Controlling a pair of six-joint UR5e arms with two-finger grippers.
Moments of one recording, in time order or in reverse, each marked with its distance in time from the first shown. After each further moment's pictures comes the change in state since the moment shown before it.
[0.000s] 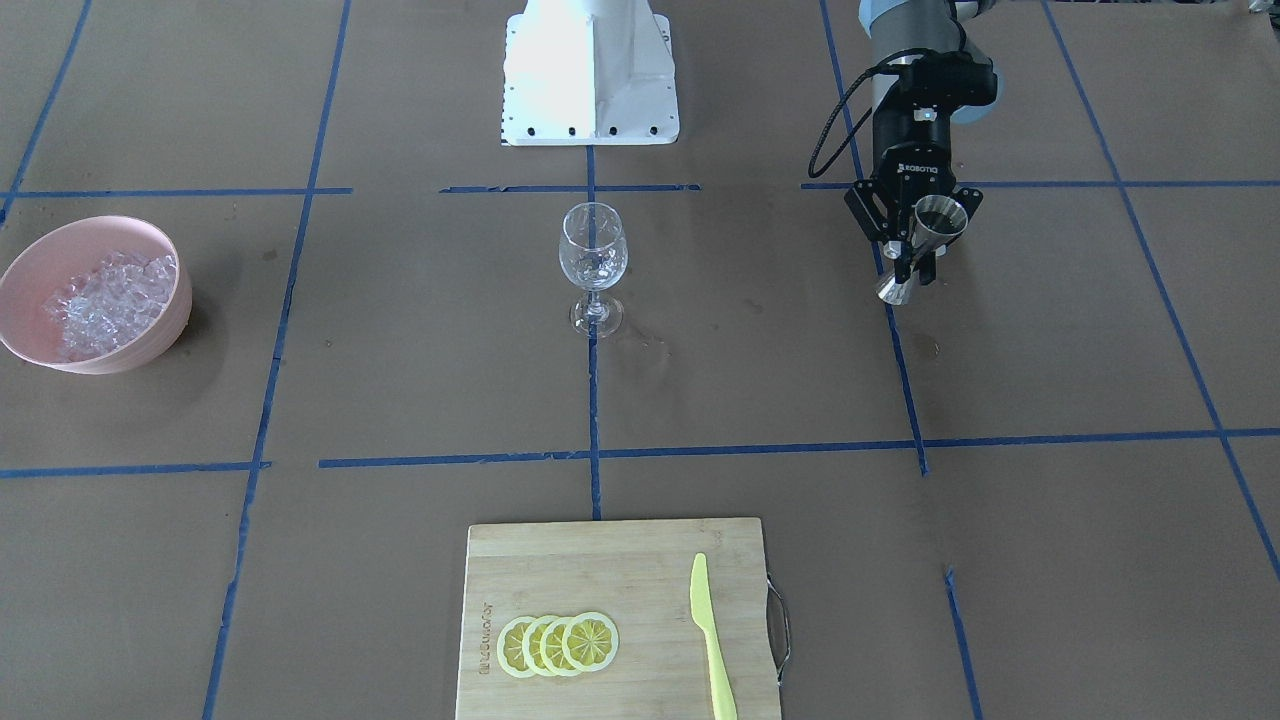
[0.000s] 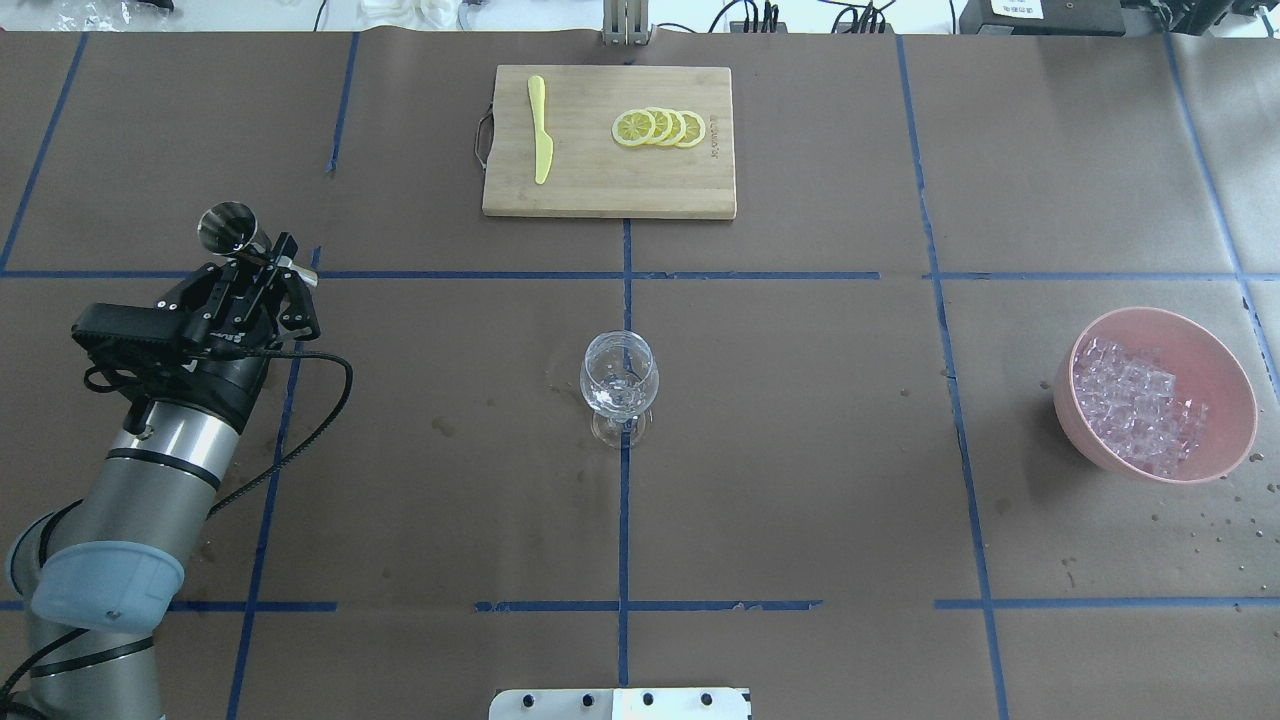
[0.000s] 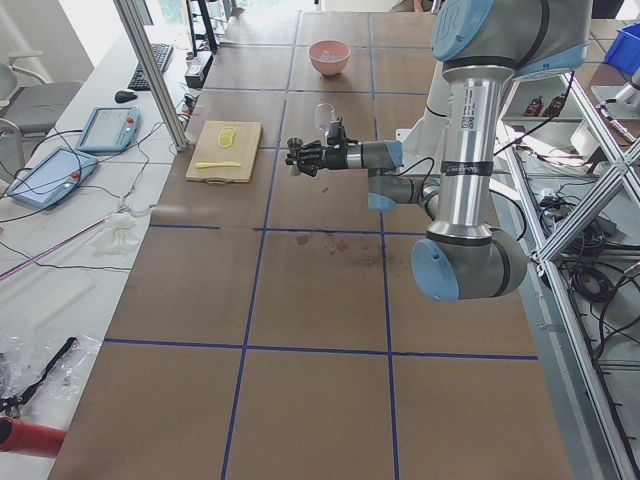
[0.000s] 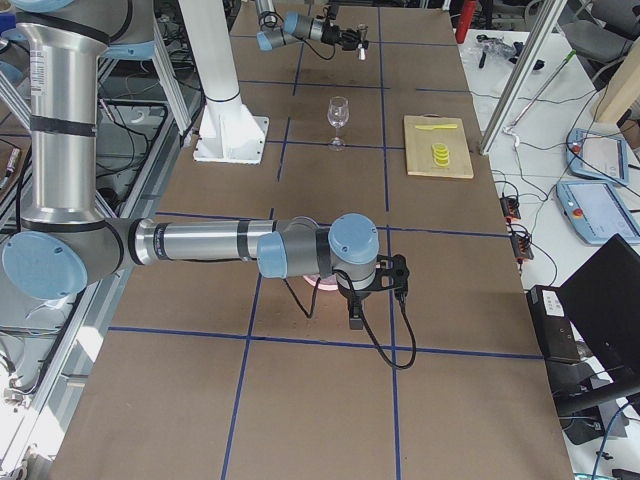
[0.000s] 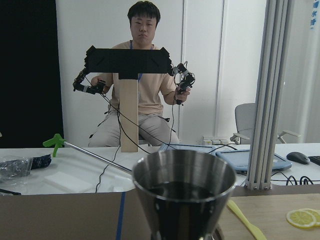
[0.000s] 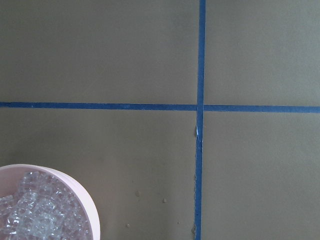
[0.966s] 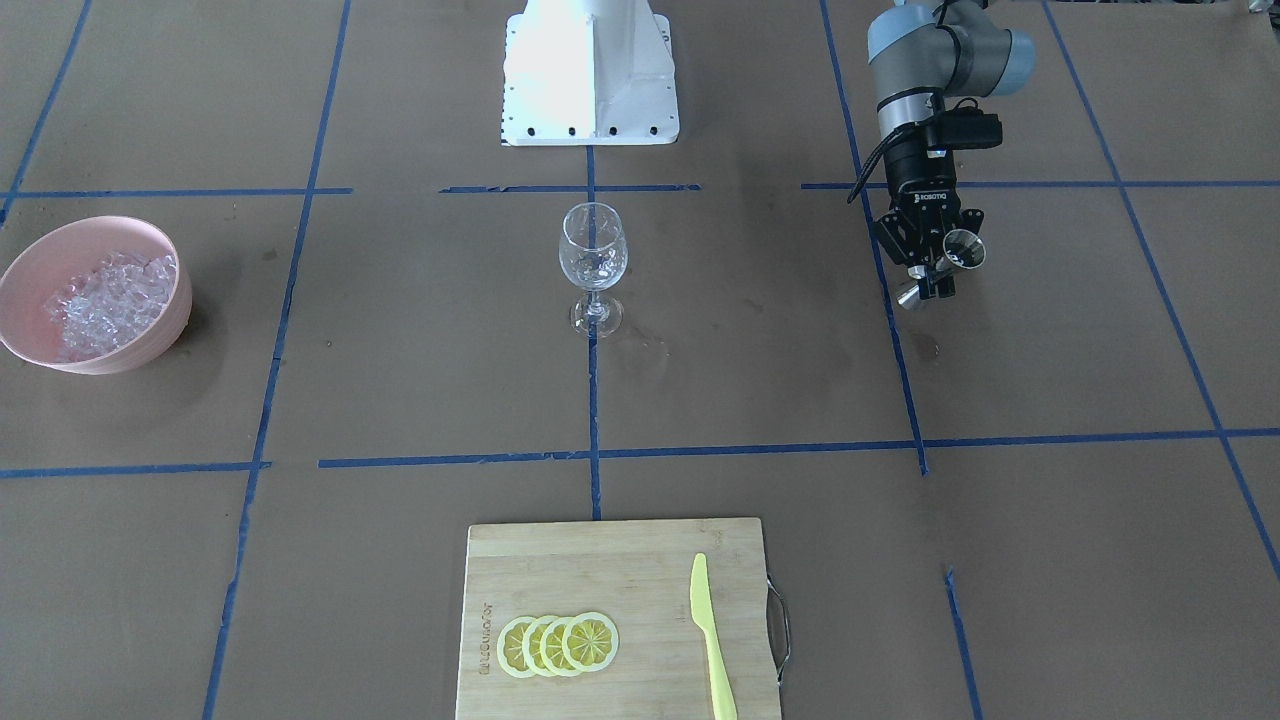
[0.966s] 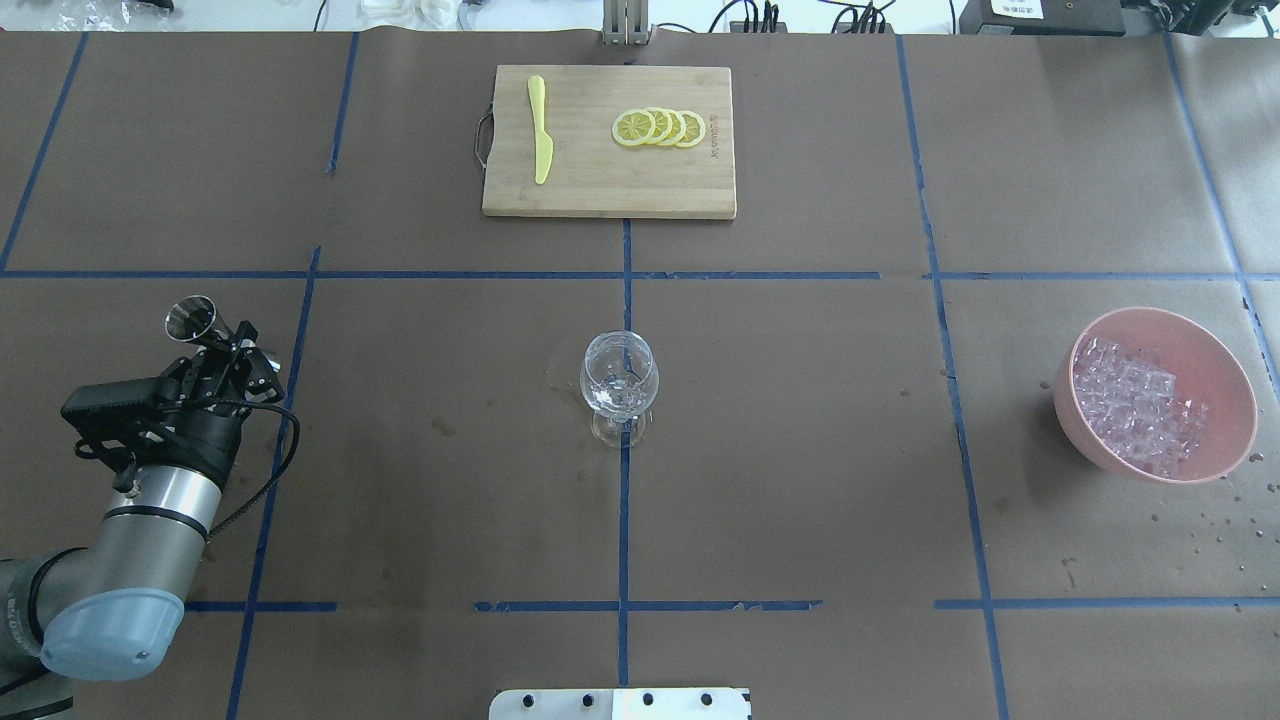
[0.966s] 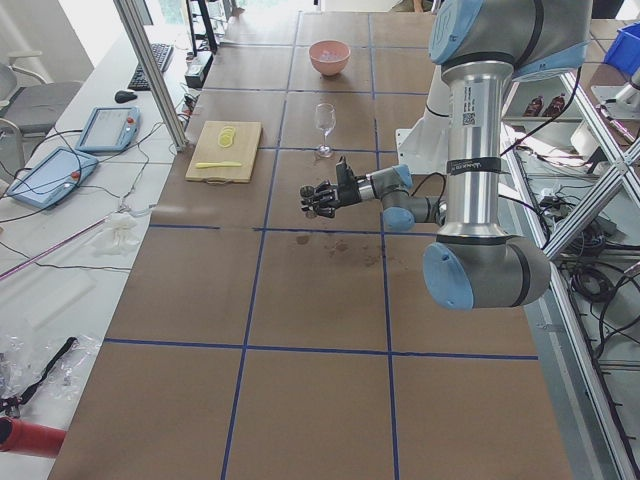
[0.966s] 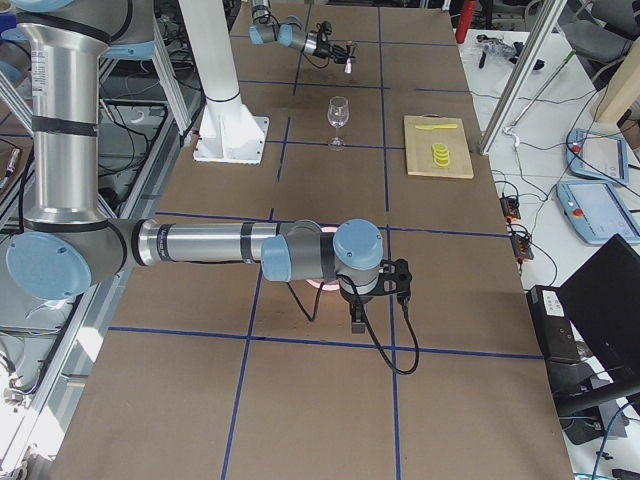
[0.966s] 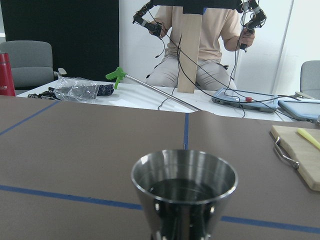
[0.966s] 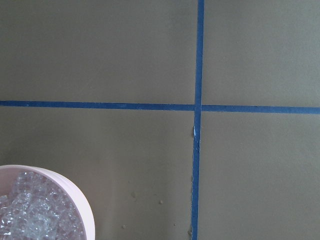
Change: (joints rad) left arm 0.078 0.173 -0.025 0.340 0.003 -0.601; right arm 0.003 0.022 -0.036 -0.007 0.004 -0.028
